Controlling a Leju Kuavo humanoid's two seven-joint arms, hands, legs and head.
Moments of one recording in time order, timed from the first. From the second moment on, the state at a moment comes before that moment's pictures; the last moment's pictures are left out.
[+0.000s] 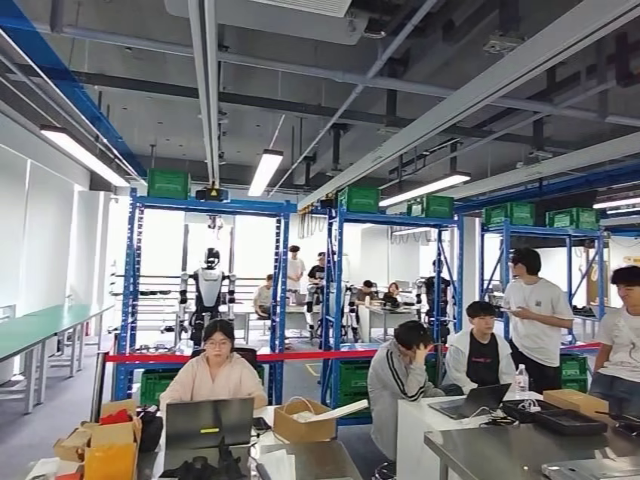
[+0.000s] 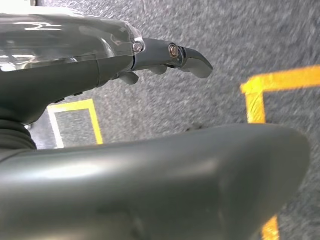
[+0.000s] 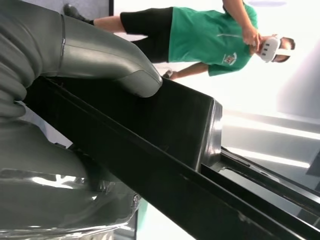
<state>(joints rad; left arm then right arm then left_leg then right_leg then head) -0.07 -0.03 1.29 -0.24 -1.11 -0.05 -0.18 -0.23 -0.01 0.72 -1.65 -0.08 0.50 -0.59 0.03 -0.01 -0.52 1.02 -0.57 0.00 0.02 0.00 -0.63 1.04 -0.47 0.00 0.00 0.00</state>
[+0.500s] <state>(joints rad) -0.07 -0.02 1.29 -0.24 -1.12 -0.05 -0.17 -0.24 -0.01 0.72 -1.65 -0.02 0.48 -0.59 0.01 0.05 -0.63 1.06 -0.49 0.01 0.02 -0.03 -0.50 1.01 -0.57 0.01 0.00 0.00</state>
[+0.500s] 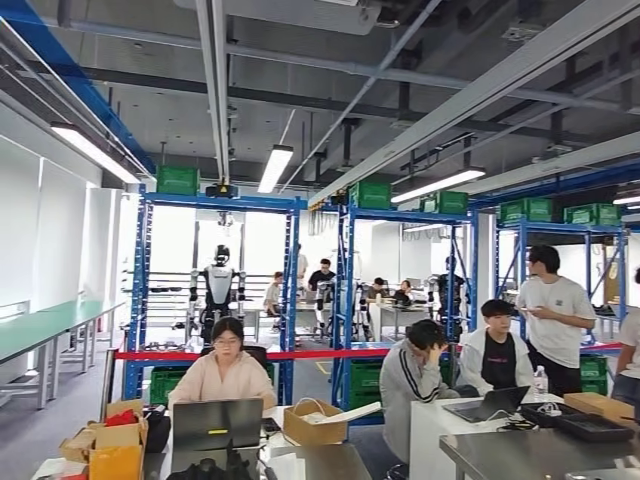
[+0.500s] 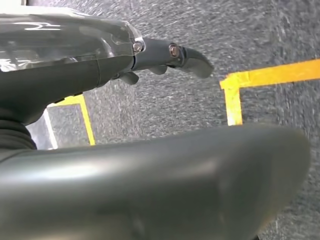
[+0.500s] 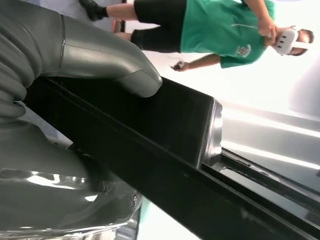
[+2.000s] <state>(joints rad) -0.07 -0.03 1.29 -0.24 -1.13 -0.06 -0.20 -0.24 -0.02 0.72 -1.66 -0.06 0.49 -0.60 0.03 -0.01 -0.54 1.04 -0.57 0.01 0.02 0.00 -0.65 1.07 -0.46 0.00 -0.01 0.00</state>
